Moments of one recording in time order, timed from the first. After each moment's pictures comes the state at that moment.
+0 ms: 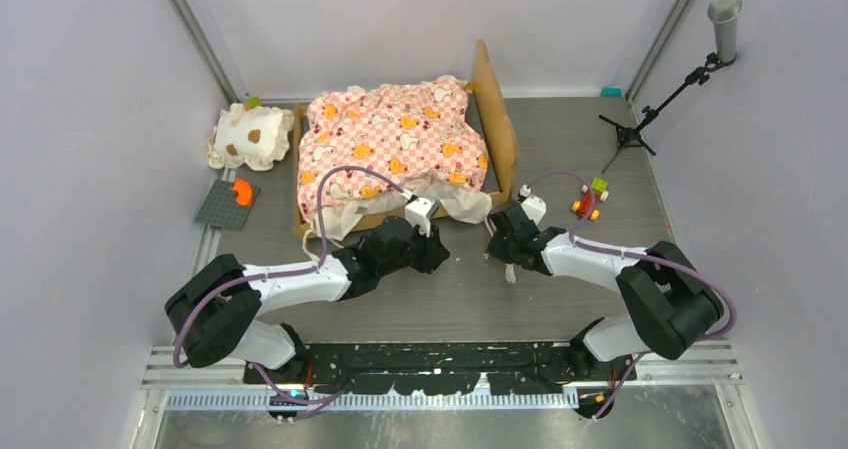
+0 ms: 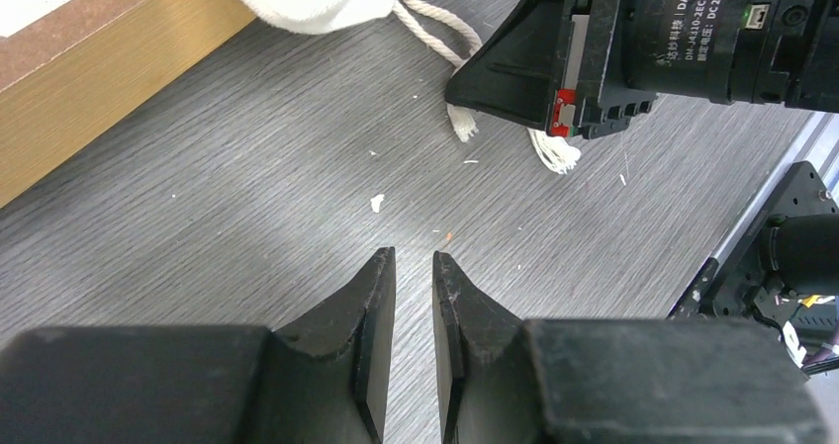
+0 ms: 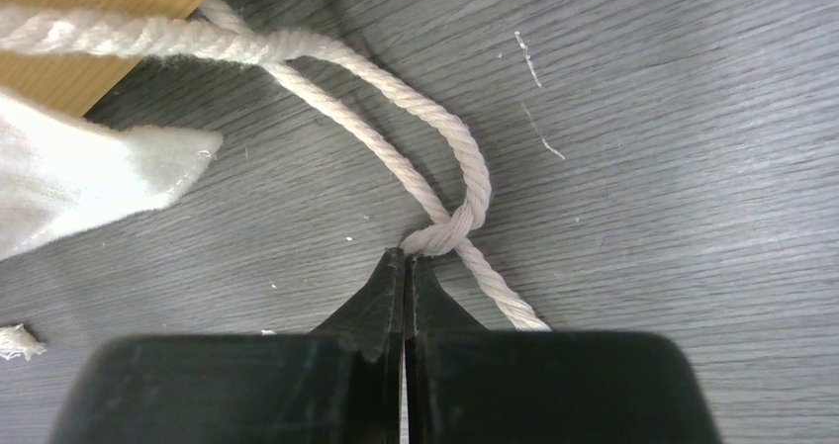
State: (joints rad) left arm -0.93 1.39 0.62 0.33 -0.01 -0.45; right arm 0.61 1.42 0.60 -0.14 0.27 0.96
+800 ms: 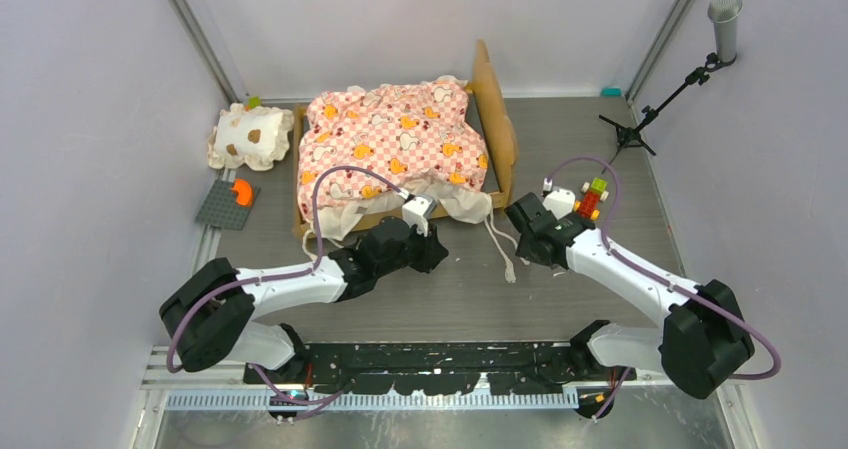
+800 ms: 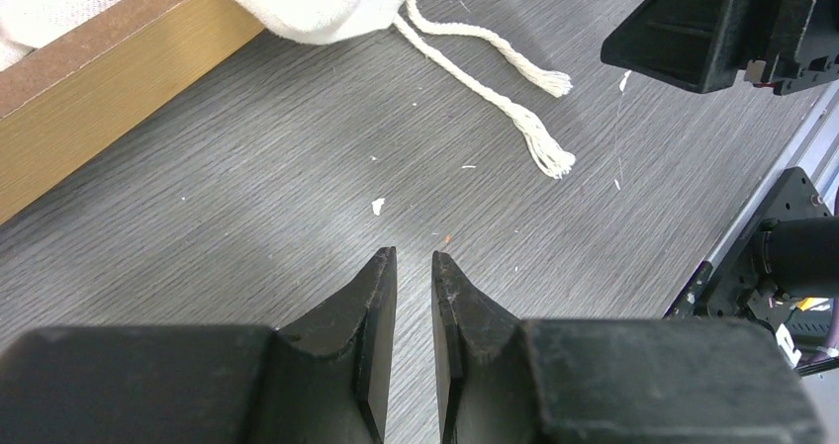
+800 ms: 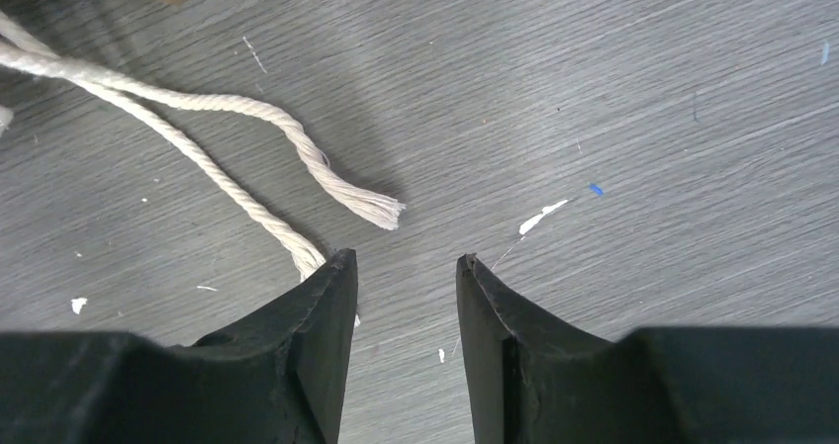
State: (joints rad) left arm -0.93 1.35 0.60 0.32 -0.03 -0.45; right arm 0.58 1.22 0.75 -0.72 0.48 0.85
